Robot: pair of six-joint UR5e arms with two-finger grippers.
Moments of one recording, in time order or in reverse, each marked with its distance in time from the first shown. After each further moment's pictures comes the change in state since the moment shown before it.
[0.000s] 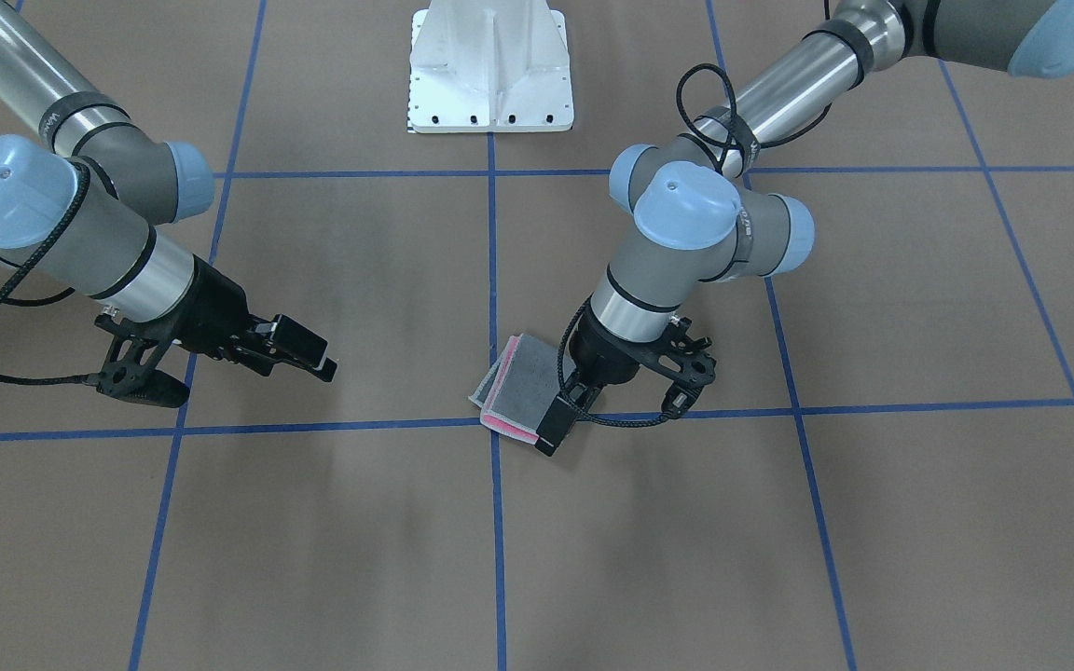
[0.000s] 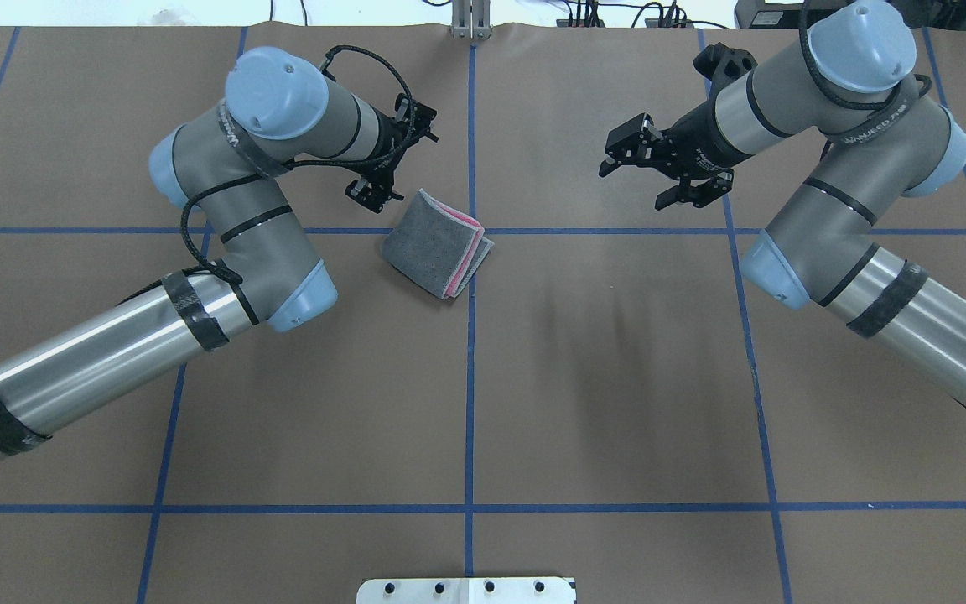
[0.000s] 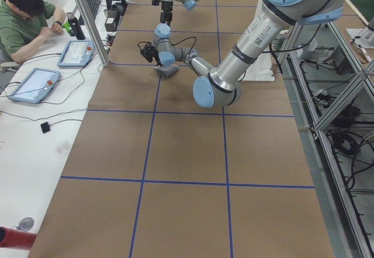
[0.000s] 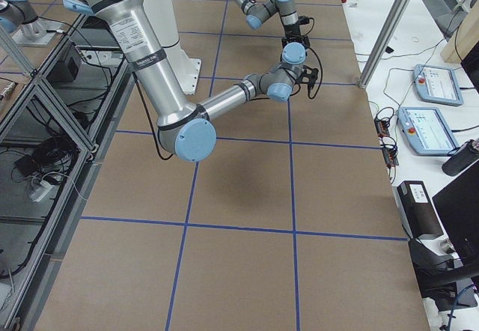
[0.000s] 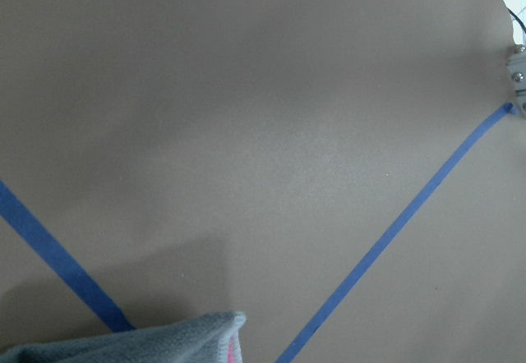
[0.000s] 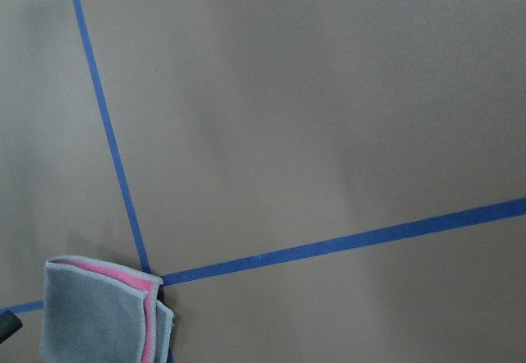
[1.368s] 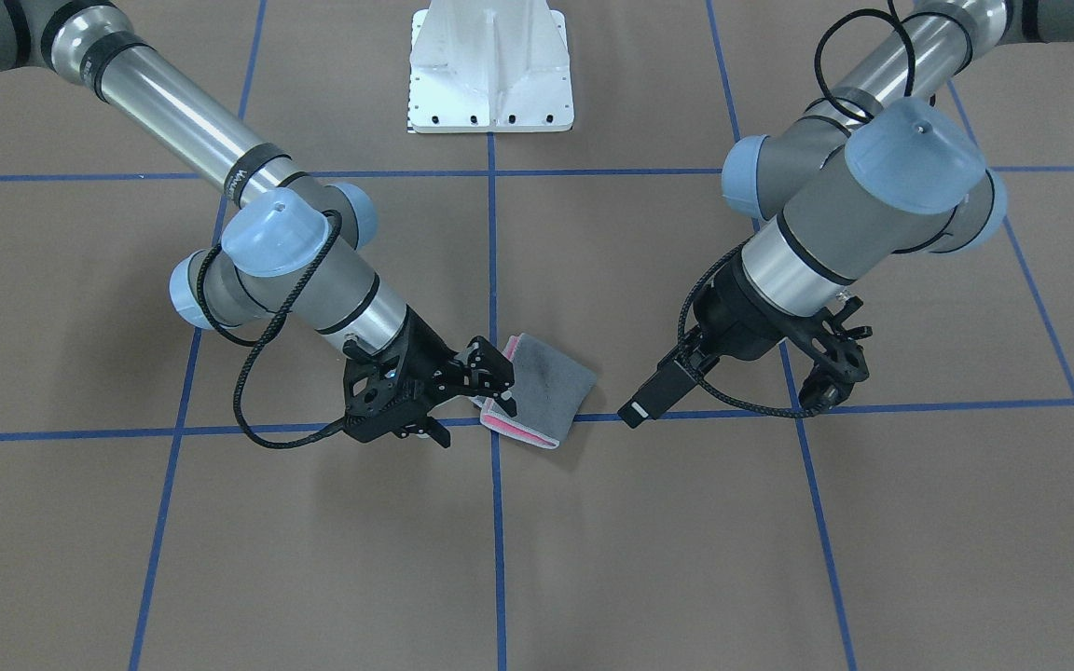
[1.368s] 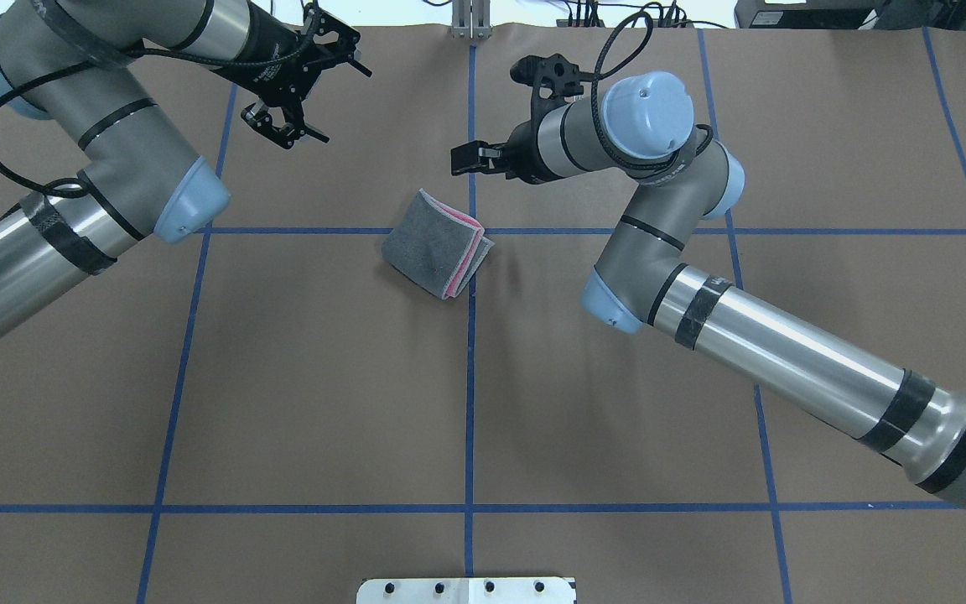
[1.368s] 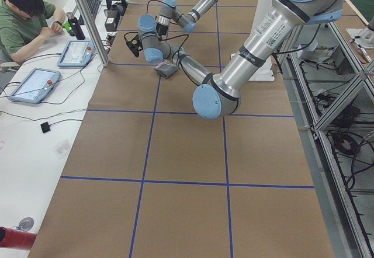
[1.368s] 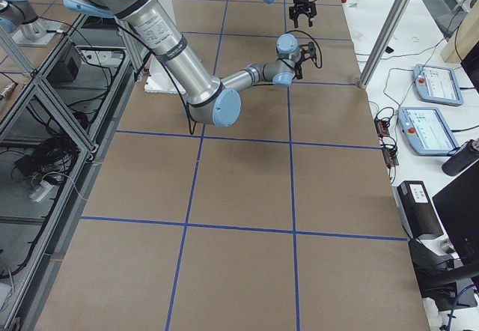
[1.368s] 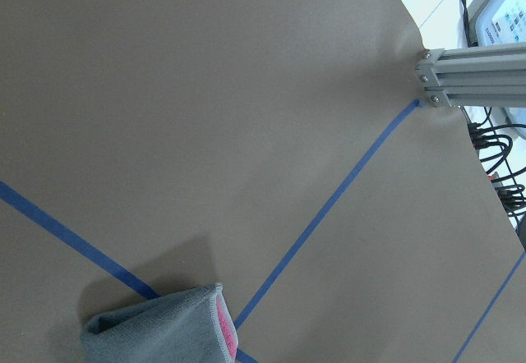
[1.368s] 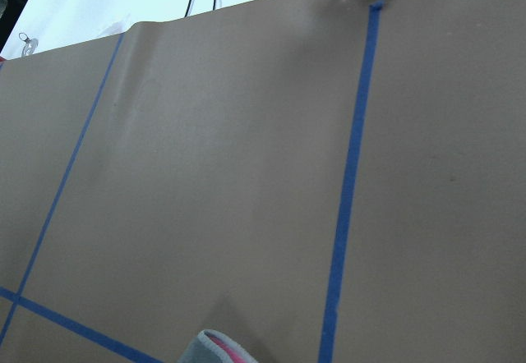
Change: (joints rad) left arm -0.189 0.099 -0.165 0.003 -0.307 0.136; right arm -0.199 0.297 -0.378 0.334 -0.347 -0.281
